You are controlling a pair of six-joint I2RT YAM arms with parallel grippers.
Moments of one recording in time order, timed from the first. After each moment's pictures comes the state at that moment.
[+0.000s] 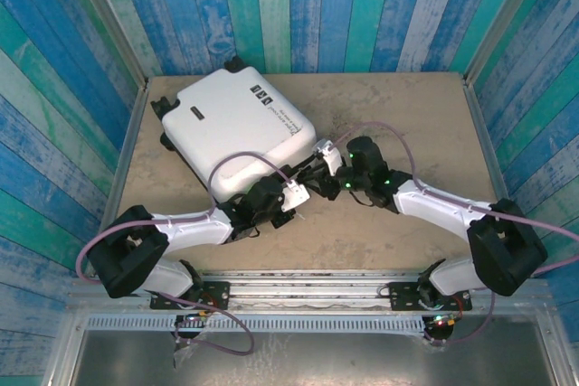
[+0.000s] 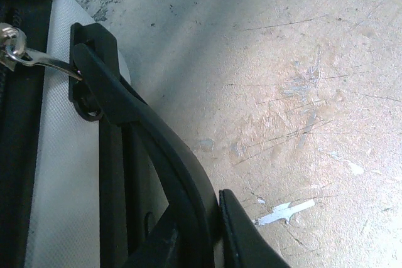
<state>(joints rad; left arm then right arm) -0.86 1.38 0.49 0.23 -0.04 0.31 0.65 1.41 0.75 0.08 -0.48 0.08</state>
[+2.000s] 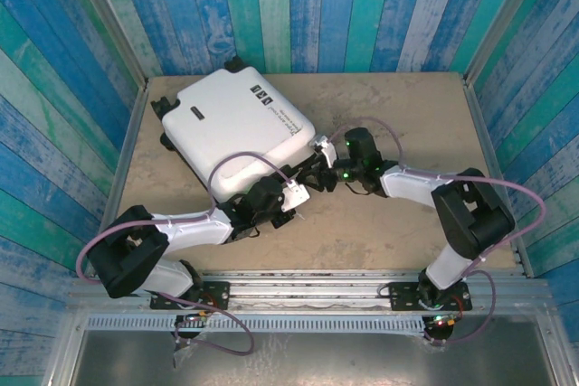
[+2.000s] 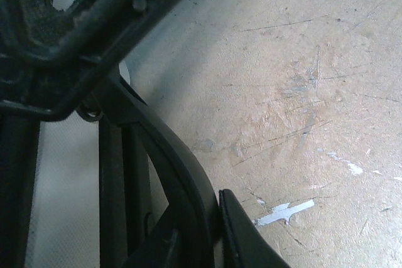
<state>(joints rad) -0.86 1.38 0.49 0.23 -0.04 0.31 0.55 1.67 0.83 0.23 -0.75 0.03</state>
